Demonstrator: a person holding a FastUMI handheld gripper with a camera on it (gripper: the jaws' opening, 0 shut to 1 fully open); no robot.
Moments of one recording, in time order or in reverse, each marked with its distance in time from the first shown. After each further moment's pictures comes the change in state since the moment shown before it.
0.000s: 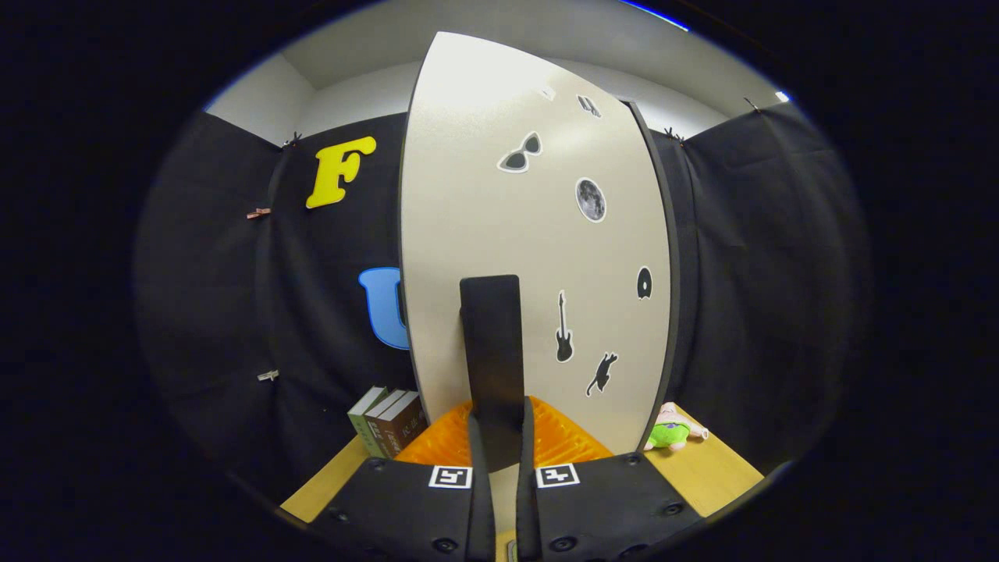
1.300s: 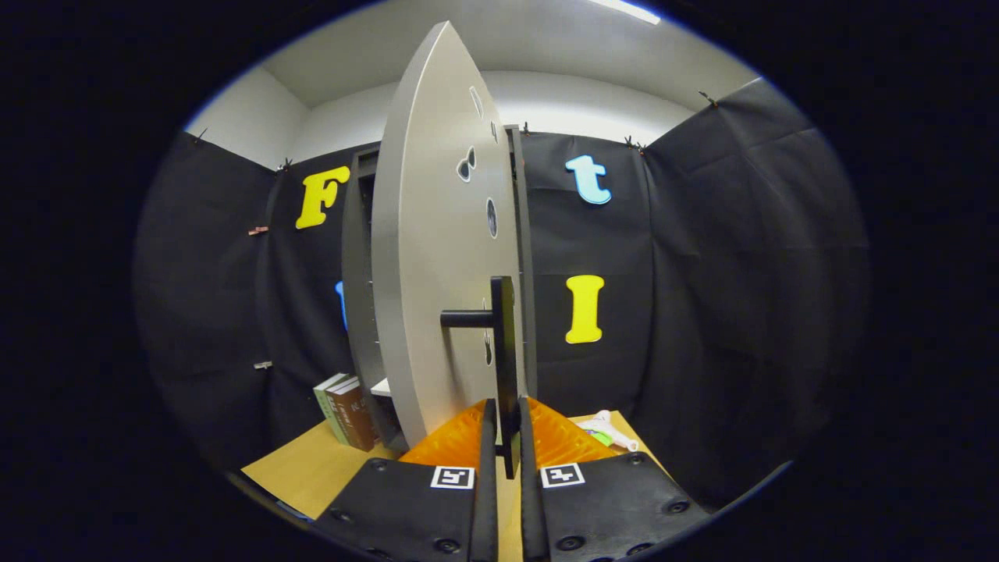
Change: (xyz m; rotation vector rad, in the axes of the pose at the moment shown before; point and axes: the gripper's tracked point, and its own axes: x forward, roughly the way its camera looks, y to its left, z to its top) arm -0.044 -0.112 0.014 -0.021 -0.060 -0.037
